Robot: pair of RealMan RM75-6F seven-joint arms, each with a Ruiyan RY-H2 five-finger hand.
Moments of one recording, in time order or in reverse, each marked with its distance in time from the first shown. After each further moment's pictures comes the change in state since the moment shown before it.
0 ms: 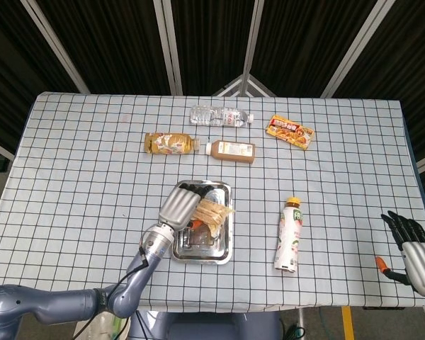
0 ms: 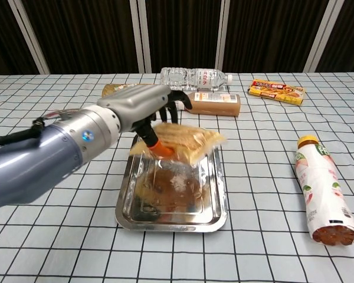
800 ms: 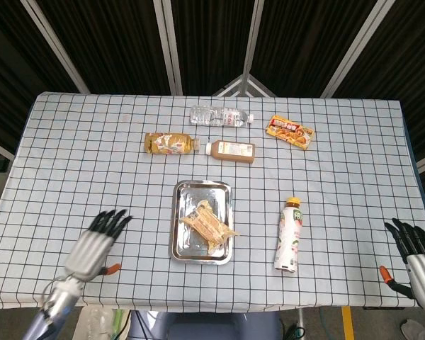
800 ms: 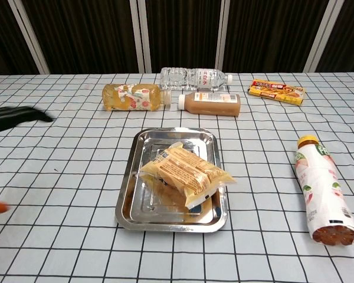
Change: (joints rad) left arm 0.474 0.593 0.558 -0.434 0.416 0.440 -0.240; right arm -0.084 0.000 -0.040 -0.035 -0.110 0.171 -0.096
